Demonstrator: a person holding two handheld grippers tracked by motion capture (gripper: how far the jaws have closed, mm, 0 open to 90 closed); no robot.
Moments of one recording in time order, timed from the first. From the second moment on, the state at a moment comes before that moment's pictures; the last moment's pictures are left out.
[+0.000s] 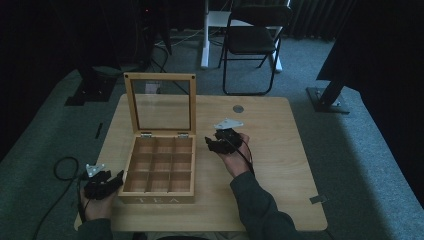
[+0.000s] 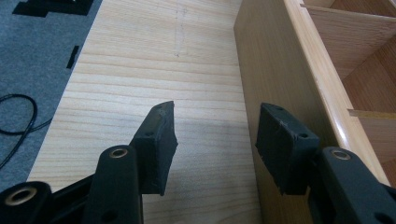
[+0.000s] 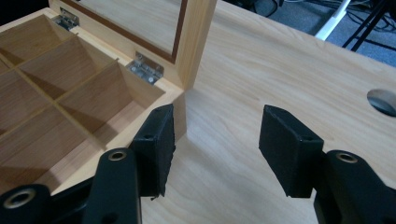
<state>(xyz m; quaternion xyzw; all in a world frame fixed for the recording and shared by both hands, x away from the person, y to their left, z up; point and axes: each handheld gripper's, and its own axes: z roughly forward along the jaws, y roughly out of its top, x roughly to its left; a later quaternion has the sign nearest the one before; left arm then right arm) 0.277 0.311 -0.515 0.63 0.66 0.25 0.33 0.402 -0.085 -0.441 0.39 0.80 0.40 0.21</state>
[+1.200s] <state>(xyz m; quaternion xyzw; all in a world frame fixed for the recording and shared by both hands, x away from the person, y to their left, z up) 0.276 0.312 -0.515 0.63 0.66 0.25 0.33 0.460 -0.050 -0.419 0.36 0.81 0.43 0.18</state>
